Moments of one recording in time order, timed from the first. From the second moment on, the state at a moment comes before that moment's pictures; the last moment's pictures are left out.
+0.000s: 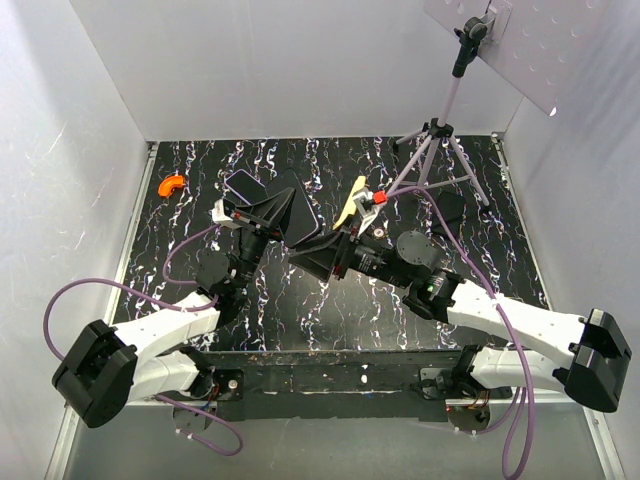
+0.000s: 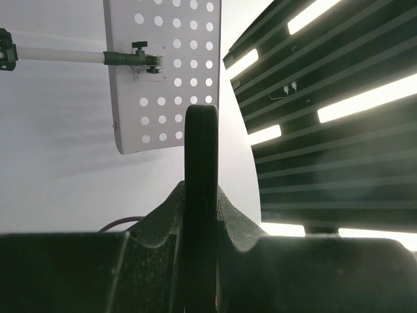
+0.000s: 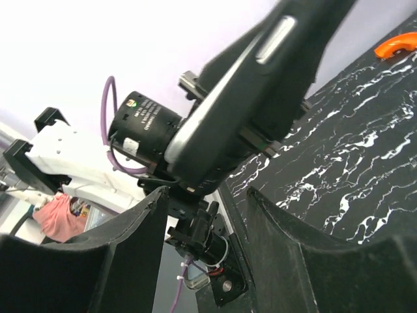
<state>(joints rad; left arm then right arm) -0.70 1.12 0.46 1.16 -0.20 -1.82 1.03 1.11 0.78 0.50 -0.19 0.73</state>
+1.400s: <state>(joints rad) -0.70 0.92 0.48 0.91 -0.06 -1.87 0.88 1.15 0.68 0.42 -0.24 0.36</state>
